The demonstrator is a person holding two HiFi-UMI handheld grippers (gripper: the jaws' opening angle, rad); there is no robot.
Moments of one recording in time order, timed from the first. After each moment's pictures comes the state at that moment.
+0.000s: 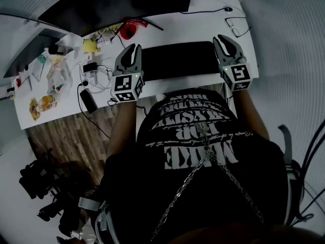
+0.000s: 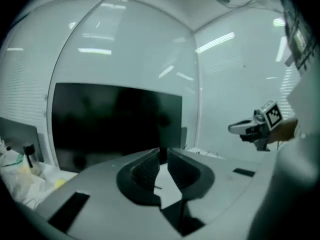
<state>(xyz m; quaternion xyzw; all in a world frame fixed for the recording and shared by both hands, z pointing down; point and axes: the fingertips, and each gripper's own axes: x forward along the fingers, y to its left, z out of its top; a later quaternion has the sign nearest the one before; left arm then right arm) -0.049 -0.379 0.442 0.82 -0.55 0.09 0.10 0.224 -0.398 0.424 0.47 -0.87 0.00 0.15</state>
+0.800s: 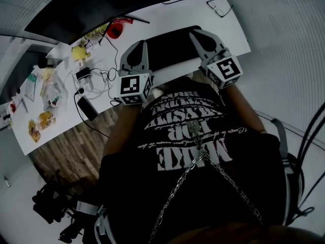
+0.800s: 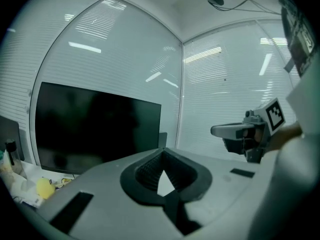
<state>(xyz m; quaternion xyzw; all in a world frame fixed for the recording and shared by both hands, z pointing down) -0.004 -0.330 0.410 0.88 -0.46 0.05 0.10 0.136 -0.321 0.374 0.46 -0.88 0.01 0.07</state>
